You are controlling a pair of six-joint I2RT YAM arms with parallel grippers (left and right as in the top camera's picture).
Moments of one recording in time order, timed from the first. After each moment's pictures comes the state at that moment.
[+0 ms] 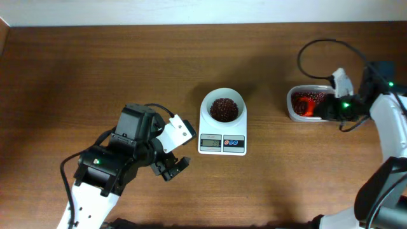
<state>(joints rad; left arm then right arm) -0.36 1.05 1.06 -1.01 0.28 0.57 -0.33 1.71 1.29 -0.96 -0.47 -0.26</state>
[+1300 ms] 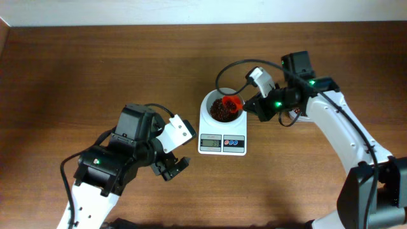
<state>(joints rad) -0.36 1.05 1.06 -1.01 0.28 0.57 0.20 1.71 1.29 -0.77 -0.61 -0.40</state>
